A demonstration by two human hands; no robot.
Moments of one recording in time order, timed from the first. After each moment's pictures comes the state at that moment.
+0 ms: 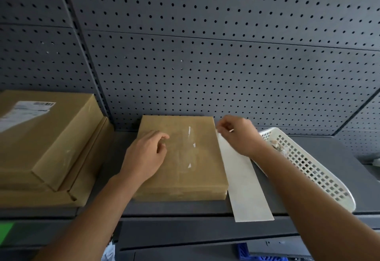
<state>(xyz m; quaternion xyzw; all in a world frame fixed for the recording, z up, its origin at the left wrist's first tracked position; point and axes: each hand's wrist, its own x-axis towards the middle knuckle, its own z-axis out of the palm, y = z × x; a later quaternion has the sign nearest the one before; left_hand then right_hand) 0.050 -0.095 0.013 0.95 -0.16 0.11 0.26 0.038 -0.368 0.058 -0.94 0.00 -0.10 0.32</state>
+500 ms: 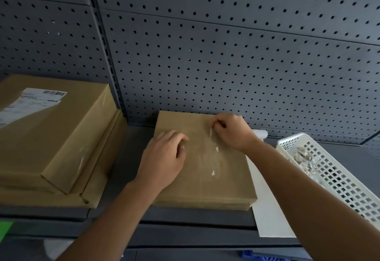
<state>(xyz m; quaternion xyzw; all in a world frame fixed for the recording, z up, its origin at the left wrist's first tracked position) 0.057 -0.084 0.003 0.94 -0.17 0.12 0.27 0.111 -0.307 0.028 -0.96 -0.03 -0.04 0.27</state>
